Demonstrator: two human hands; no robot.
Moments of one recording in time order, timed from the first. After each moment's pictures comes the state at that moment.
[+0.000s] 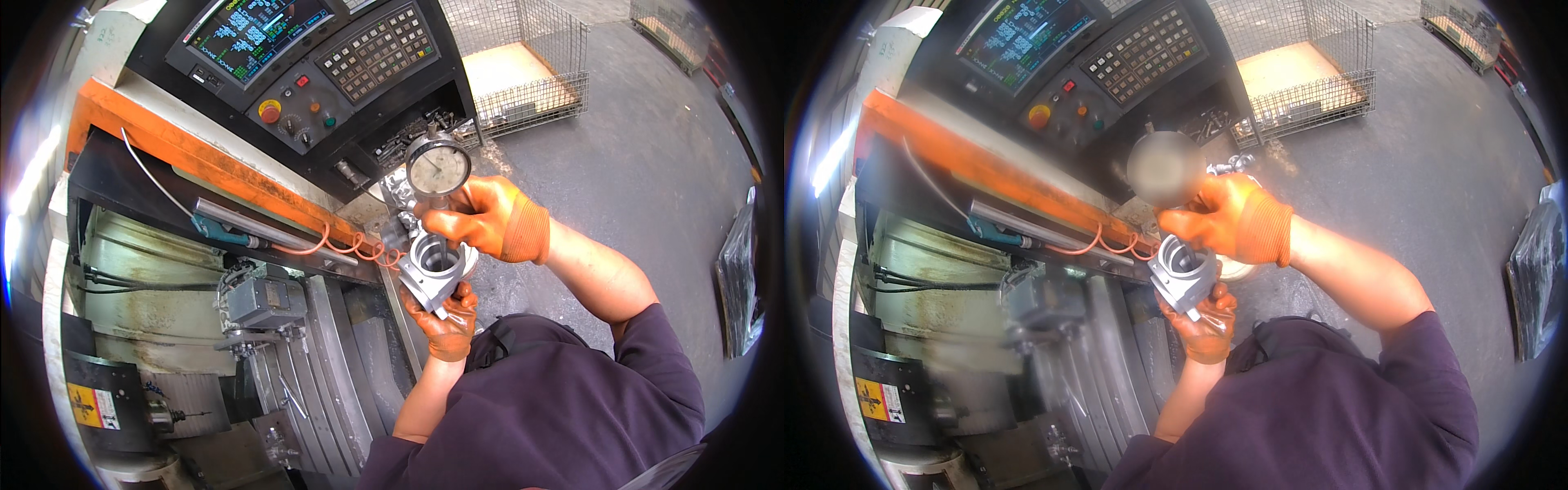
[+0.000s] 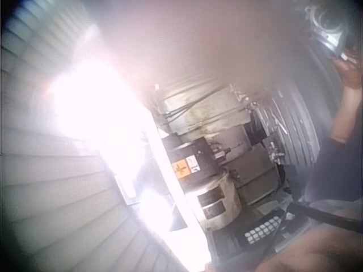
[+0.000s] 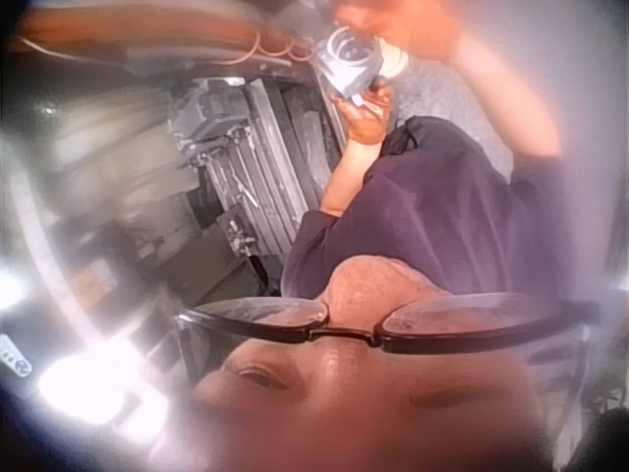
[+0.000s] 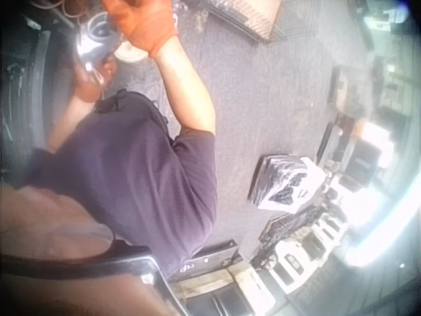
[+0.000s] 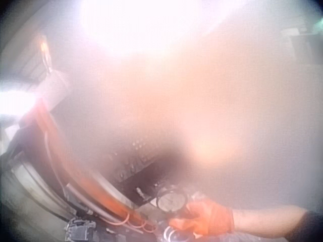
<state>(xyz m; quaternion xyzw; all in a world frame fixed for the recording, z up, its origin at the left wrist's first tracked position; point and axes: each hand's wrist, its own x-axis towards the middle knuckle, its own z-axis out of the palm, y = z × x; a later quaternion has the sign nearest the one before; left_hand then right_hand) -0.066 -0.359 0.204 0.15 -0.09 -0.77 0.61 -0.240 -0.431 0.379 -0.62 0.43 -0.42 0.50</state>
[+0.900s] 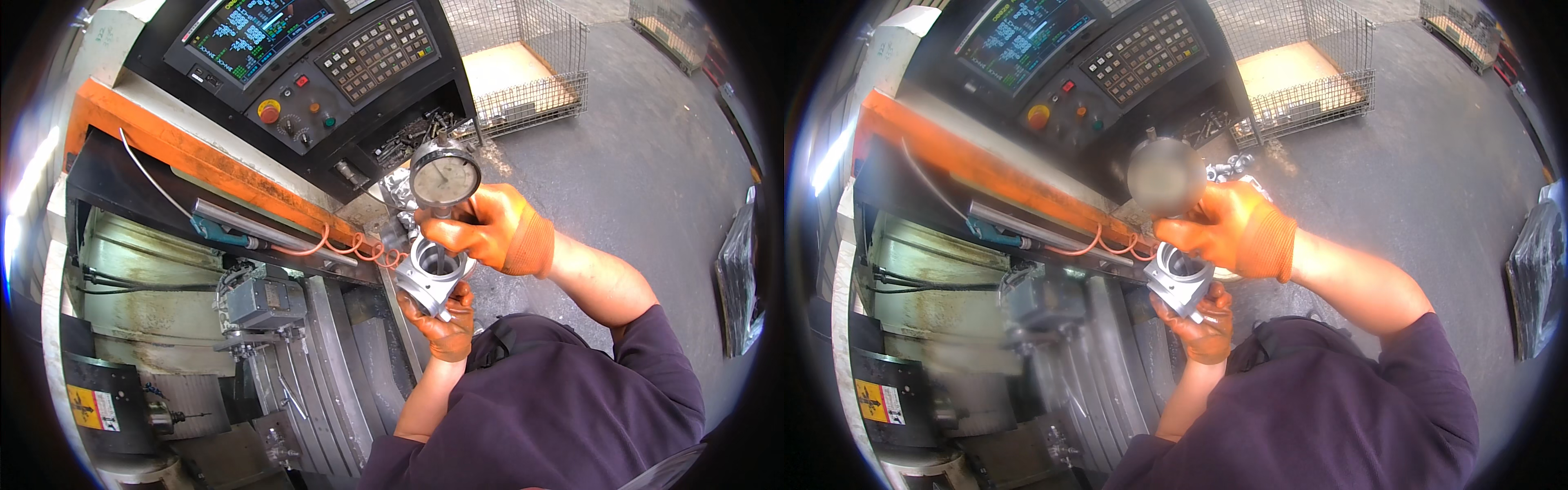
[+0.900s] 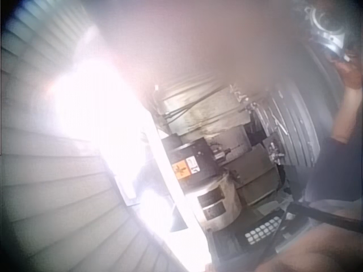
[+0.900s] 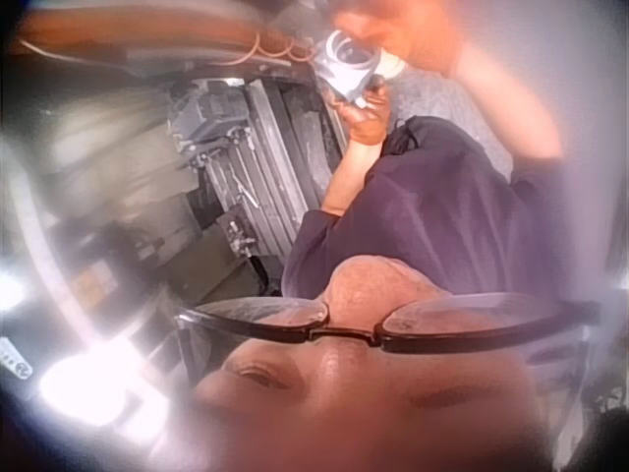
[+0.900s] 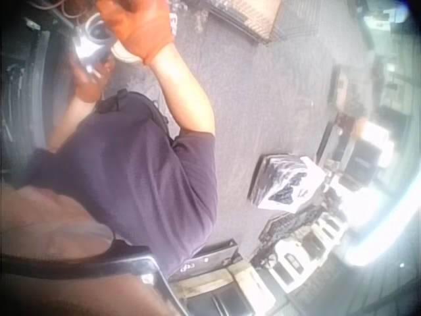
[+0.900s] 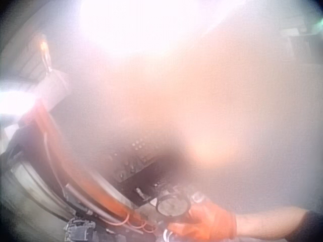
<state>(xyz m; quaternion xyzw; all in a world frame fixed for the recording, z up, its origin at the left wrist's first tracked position) -0.076 -0.357 0.231 0.26 -0.19 -0.68 0.66 -0.240 -0.427 0.368 -0.75 0.36 -0.45 0.32</state>
